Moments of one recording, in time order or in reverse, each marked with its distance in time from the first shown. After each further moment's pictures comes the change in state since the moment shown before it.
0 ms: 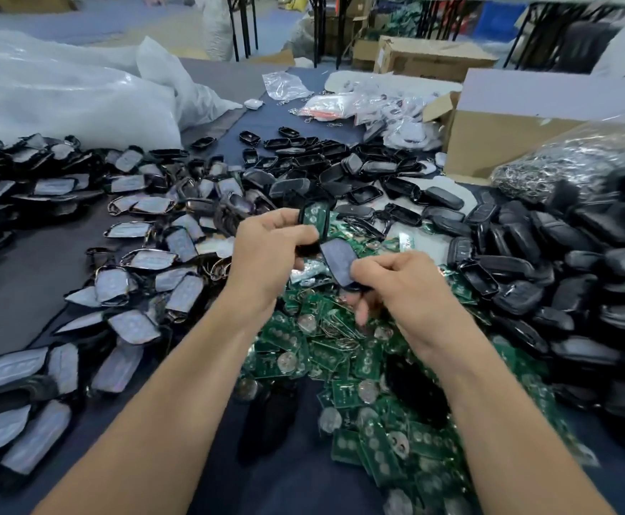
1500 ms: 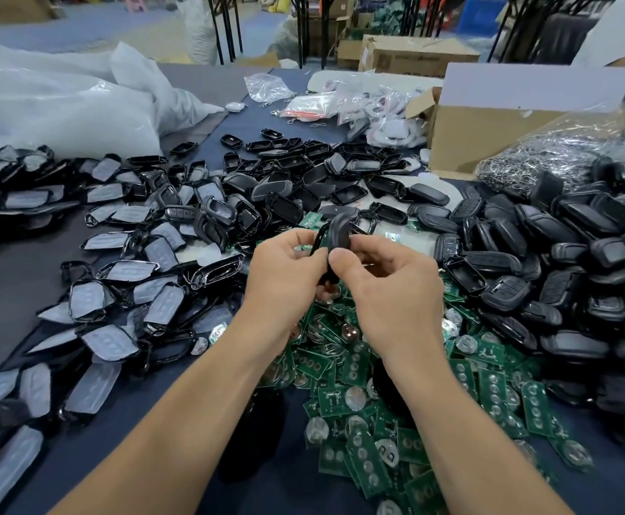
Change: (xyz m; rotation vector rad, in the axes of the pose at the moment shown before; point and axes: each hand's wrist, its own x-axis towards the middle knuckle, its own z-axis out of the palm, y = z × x) left_hand -0.018 -0.019 0.029 0.008 -0.130 -0.003; right_hand -0.009 0.001 0.021 -0.036 0.457 -0.268
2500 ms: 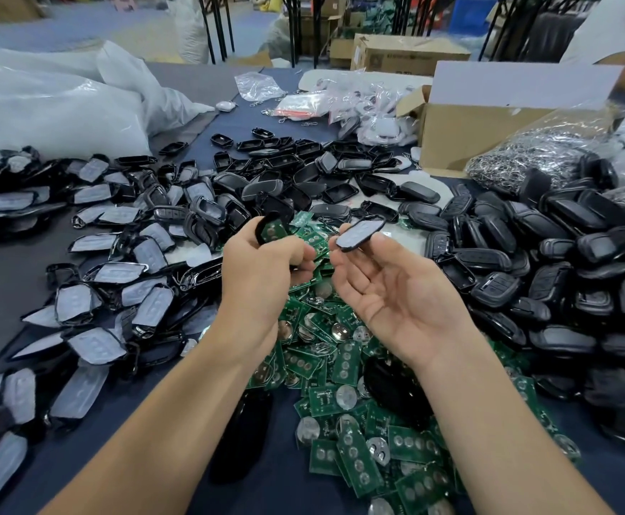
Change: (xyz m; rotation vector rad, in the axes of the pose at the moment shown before) left_hand -0.014 0.019 -0.006 -0.120 0.130 0.038; right_hand 0.021 0.013 -0.025 1.084 -0.339 0.700
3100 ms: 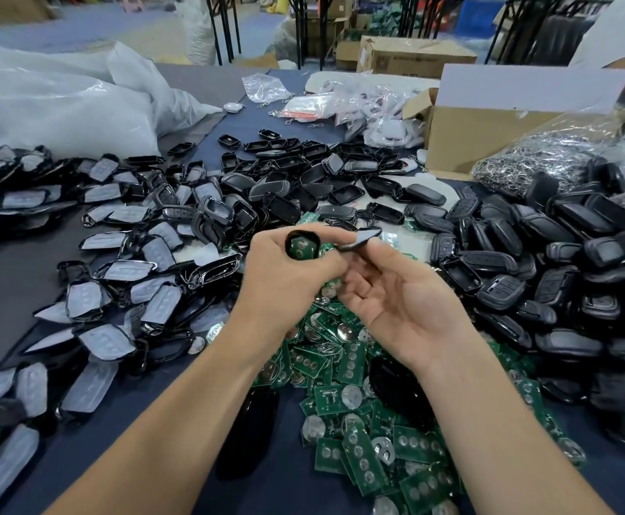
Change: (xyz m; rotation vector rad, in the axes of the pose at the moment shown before) left_hand -0.005 0.005 0.005 0.197 -0.225 0.263; right_hand 0.003 0.007 0.000 -0.107 -0.027 -0.009
